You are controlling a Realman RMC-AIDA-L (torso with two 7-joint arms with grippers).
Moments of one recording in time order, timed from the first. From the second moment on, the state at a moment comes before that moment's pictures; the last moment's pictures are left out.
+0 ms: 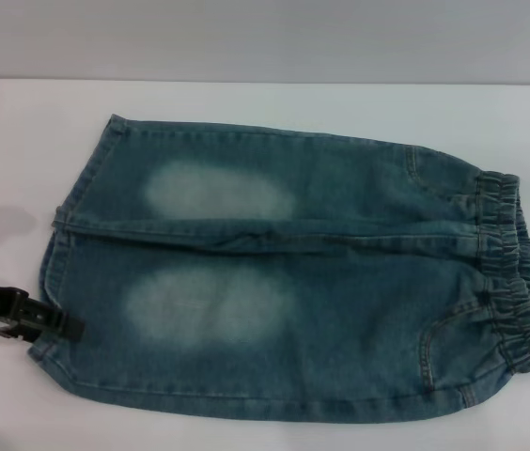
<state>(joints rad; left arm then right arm) -0.63 -1.79 0.89 0.53 2.36 1.62 -2.37 0.48 2.05 -0.38 -0.15 -0.63 -1.45 0.46</state>
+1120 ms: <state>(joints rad) -0.67 -1.80 0.88 0.53 2.36 1.67 -2.37 0.49 2.04 -0.38 -0.15 -0.62 -1.44 0.46</state>
